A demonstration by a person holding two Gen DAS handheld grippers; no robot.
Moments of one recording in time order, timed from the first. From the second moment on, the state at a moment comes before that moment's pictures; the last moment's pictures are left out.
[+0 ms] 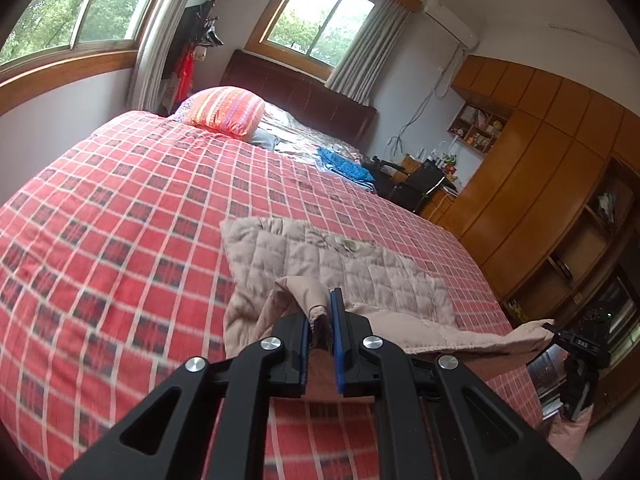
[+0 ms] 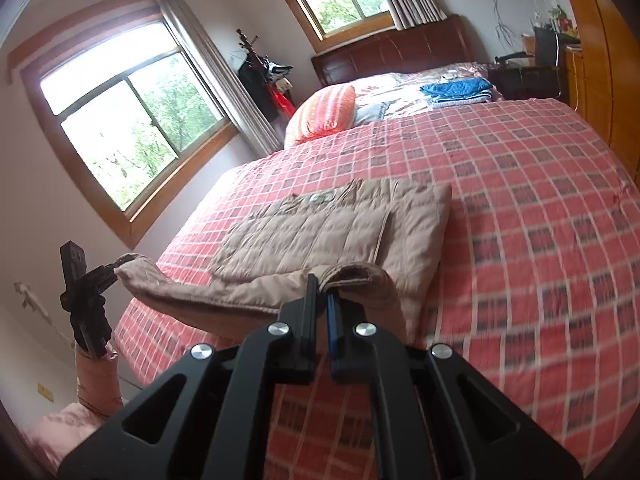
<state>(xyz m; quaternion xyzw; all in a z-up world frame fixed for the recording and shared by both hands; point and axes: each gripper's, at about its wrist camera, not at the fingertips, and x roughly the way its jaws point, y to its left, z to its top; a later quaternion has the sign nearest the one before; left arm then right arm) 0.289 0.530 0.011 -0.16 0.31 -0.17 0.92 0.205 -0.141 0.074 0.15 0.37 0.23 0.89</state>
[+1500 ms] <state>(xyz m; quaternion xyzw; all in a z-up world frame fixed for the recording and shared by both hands) 0.587 0.520 -0.126 -0.23 0.49 -0.08 0.84 0.515 -0.131 -0.087 0.23 0.57 0.12 0.78</state>
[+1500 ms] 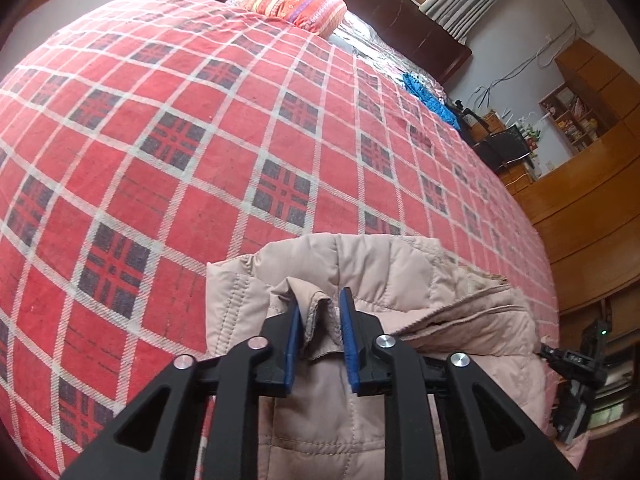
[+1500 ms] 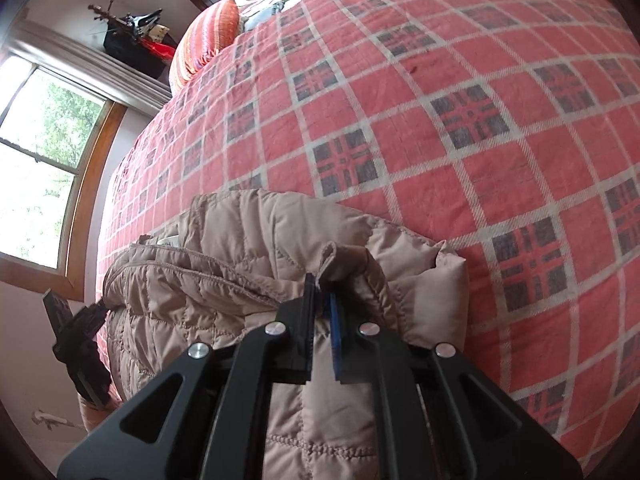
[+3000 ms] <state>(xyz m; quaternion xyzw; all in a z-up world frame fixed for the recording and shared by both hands) 0.411 0.522 -0.146 -0.20 0.49 -0.14 0.84 0.343 -0.115 -0.083 0.16 0.57 0.15 0.79</state>
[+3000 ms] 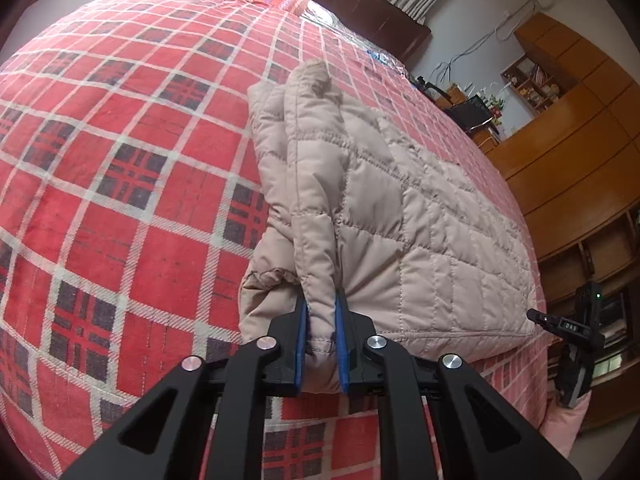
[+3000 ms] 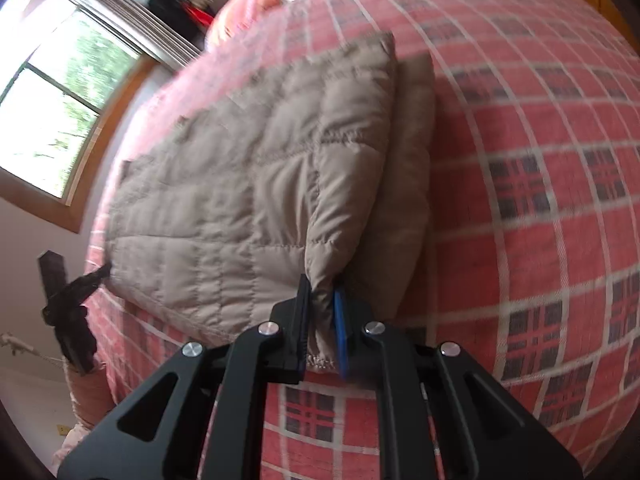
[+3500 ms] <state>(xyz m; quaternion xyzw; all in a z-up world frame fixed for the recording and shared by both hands) 0.406 0.505 -0.143 -0.13 0.49 -0.10 0.85 0.348 -0.083 -0.091 0.12 0.59 0.11 0.79</state>
